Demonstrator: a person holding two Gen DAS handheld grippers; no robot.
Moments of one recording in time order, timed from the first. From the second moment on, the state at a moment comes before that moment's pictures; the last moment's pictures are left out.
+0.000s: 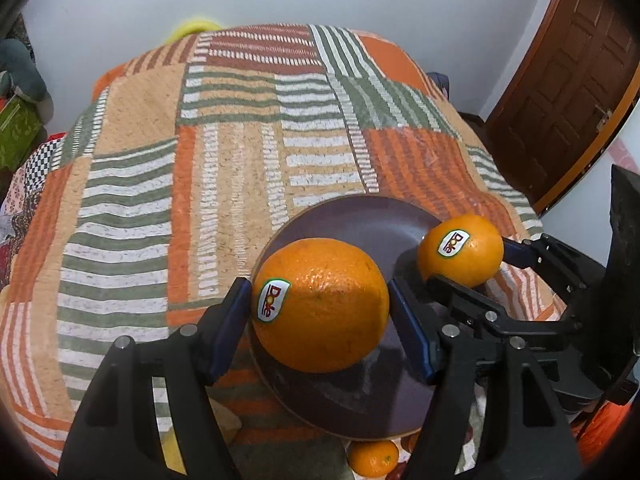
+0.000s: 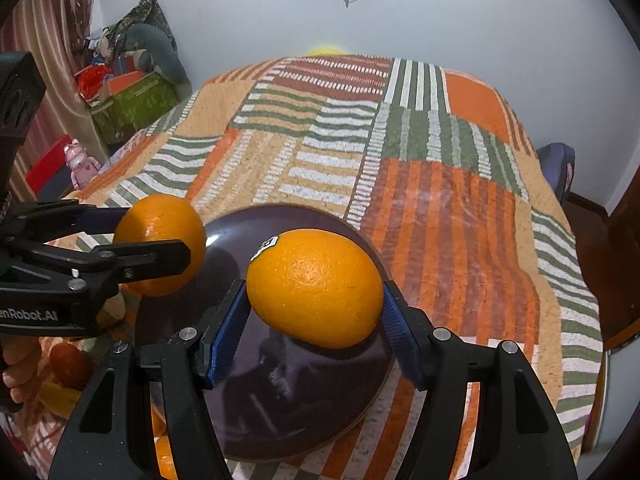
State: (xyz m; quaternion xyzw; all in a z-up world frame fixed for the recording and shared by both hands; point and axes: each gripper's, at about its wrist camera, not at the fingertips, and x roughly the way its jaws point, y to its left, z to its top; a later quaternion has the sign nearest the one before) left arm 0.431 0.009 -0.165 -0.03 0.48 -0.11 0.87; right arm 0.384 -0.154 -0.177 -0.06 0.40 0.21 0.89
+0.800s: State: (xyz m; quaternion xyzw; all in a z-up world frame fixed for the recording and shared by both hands) left arm 0.448 0.004 -0.160 -0.06 0.47 -0.14 0.87; right arm 0.390 -0.149 -0.184 -0.07 0.40 0.22 0.88
